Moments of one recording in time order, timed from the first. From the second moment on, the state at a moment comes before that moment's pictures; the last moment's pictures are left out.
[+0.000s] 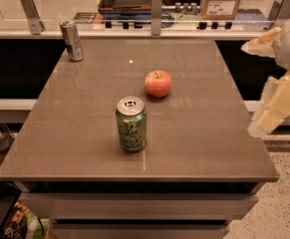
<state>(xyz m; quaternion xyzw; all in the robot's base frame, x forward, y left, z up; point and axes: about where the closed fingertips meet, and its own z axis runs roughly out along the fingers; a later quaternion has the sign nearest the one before) 0.438 -0.189 0.979 -0.62 0.74 0.04 0.24</state>
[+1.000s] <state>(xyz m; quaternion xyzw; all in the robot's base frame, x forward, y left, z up) 0.431 -0.083 0.941 -0.59 0.66 0.25 0.39</state>
